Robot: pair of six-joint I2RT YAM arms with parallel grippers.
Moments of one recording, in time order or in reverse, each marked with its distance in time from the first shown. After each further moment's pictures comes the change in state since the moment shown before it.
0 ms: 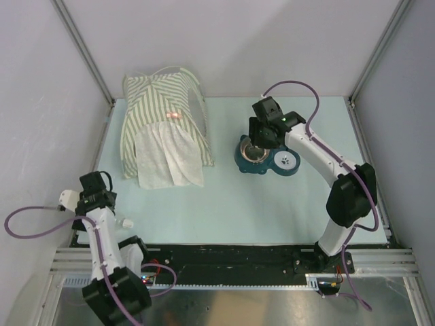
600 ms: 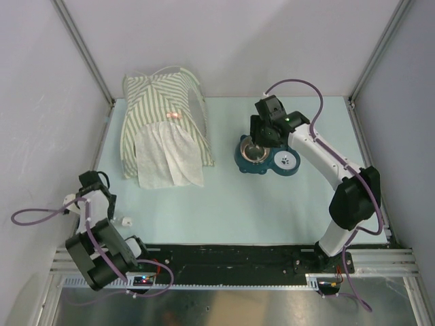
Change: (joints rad) left arm 0.121 0.333 -0.051 0.166 0.055 -0.081; right arm -0.013 -0.043 -0.010 0.007 -0.026 0.000
